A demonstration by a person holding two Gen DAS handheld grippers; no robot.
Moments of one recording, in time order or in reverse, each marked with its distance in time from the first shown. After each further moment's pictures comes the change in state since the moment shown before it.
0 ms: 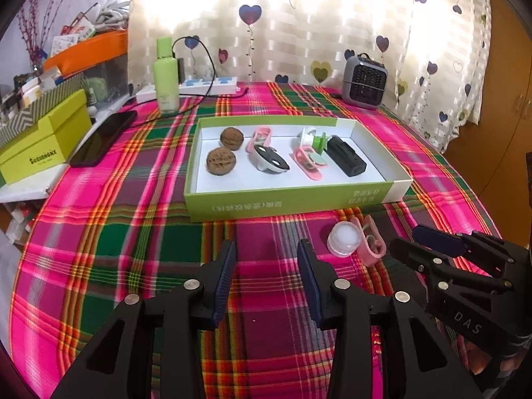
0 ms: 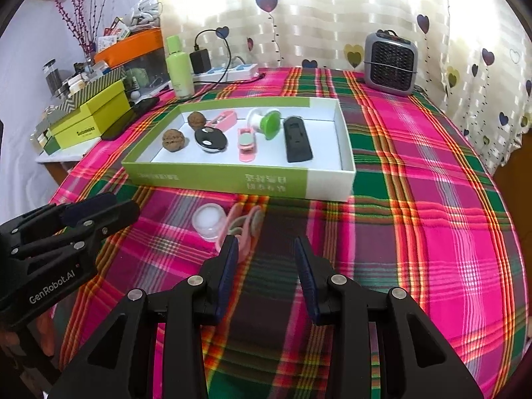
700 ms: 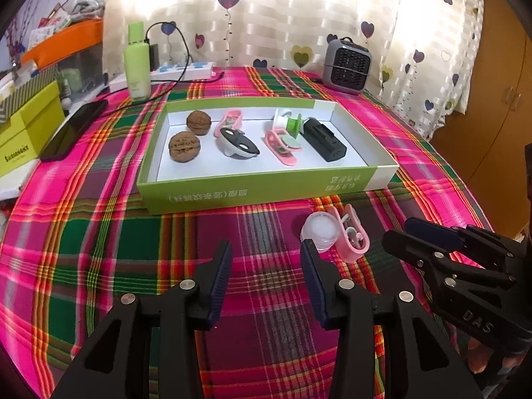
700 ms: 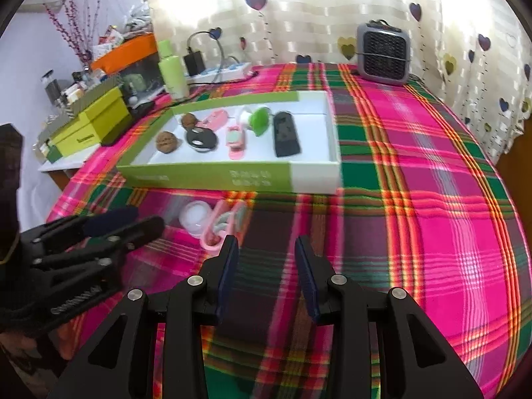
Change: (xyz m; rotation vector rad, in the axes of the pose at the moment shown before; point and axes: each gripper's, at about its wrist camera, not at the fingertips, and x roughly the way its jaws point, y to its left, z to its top) left arm 0.020 -0.014 -0.001 0.011 0.054 -0.072; right arm -0.001 -0.013 -0.002 0.031 0.003 0.049
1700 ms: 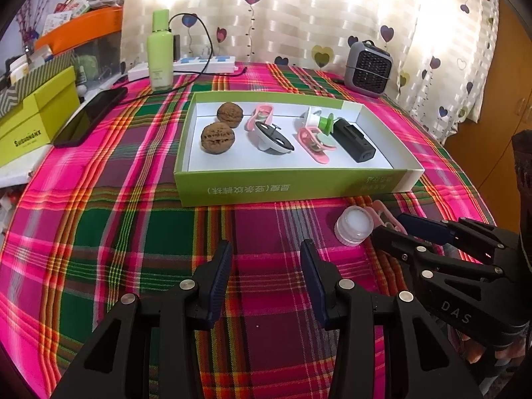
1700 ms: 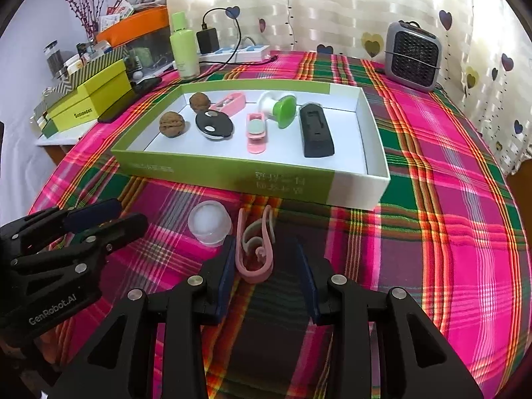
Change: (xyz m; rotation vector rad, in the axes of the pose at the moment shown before) left arm 0.002 0.025 -0.003 -0.040 0.008 0.032; right arm 0.033 0.020 0.012 -0.093 0.071 -0.030
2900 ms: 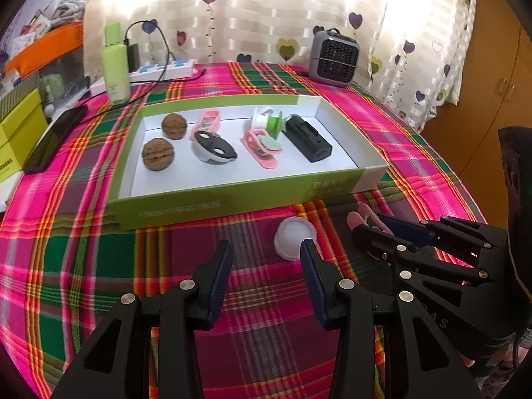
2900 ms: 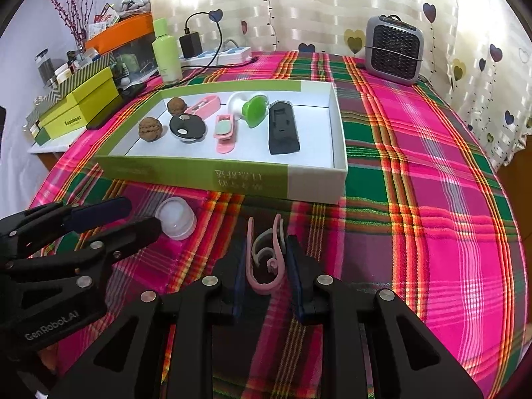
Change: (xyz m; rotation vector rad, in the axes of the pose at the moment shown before) left arm 0.011 -0.040 0.013 0.086 0.027 -0.074; right arm -0.006 -0.023 -0.005 0.041 -0.004 -0.022
